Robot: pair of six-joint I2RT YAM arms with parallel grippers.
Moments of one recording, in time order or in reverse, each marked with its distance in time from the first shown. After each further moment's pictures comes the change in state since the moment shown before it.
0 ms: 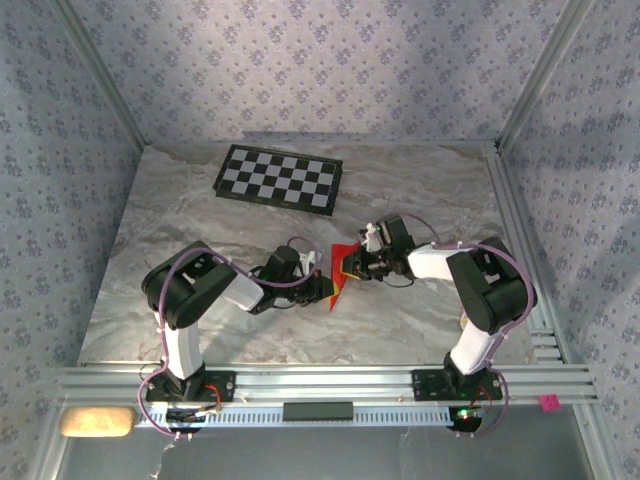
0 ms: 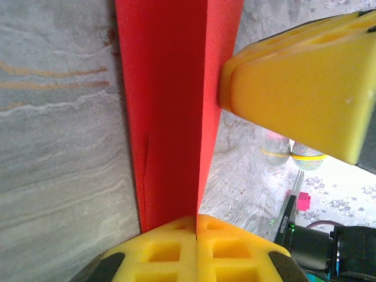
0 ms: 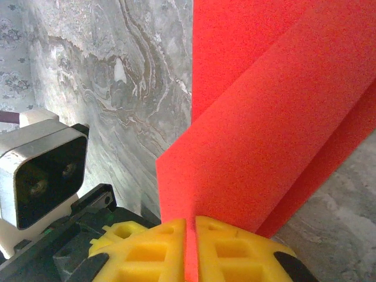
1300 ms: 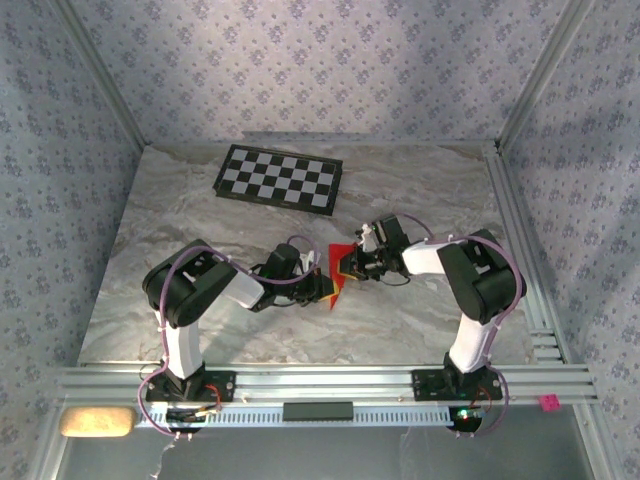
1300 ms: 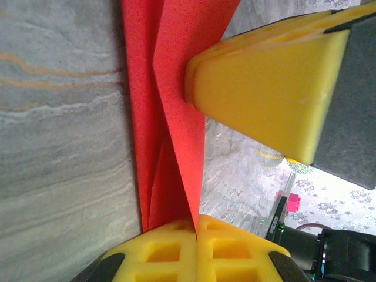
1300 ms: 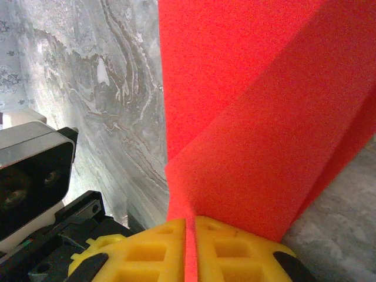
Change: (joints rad) left arm 0.013 0.011 0.019 -0.033 0.030 -0.048; right arm 0.006 0.084 0.041 0.004 -0.014 -0.022
